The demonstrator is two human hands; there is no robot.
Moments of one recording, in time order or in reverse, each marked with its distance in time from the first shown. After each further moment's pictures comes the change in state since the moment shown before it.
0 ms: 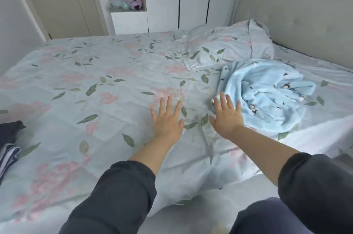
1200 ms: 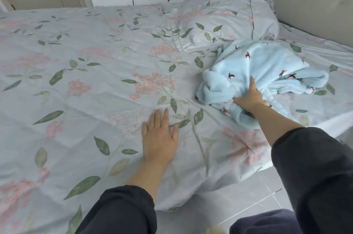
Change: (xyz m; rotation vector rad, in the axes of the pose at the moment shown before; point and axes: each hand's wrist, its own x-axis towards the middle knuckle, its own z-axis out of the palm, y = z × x) left_hand 0.000 0.013 0.083 -0.203 -0.006 -0.116; right_hand 0.104 0.110 0.077 0.749 -0.116 0.554
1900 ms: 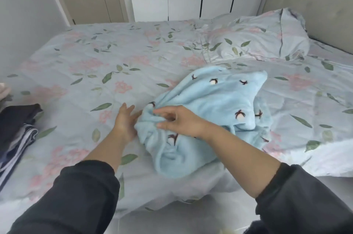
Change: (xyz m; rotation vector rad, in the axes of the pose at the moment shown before) left_hand -0.003 -0.128 -0.121 -1.806 -0.047 -0.735; right_hand -0.234 -0.170 0.062 0.336 -0.723 -0.868
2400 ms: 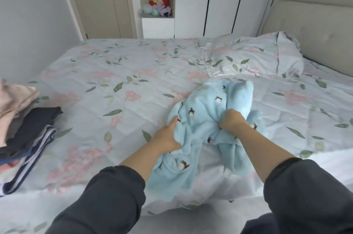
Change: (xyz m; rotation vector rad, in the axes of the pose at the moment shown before) left_hand -0.056 -0.047 0.053 1.607 -0.206 0.276; right_hand -0.036 0.055 -0.092 -0.570 0.360 0.703
